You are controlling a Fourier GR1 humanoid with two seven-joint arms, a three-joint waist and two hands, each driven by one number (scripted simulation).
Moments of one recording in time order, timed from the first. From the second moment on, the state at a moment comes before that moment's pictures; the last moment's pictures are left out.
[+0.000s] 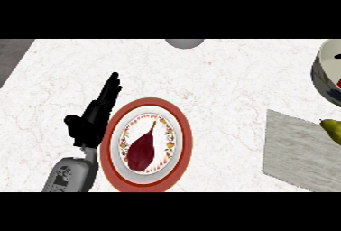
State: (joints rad) left arm -0.21 0.06 -0.11 -1.50 -0.03 0.08 0.07; right arm -0.84 -0.89 0.16 -0.37 0.30 0.33 -0.90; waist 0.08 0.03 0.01
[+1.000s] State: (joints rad) left arm -0.20 0.06 -0.10 -1.50 -0.03 0.08 0.06; right arm -0.94 -0.98 -0.03 -0.23 0.02 0.60 -0.71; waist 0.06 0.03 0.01
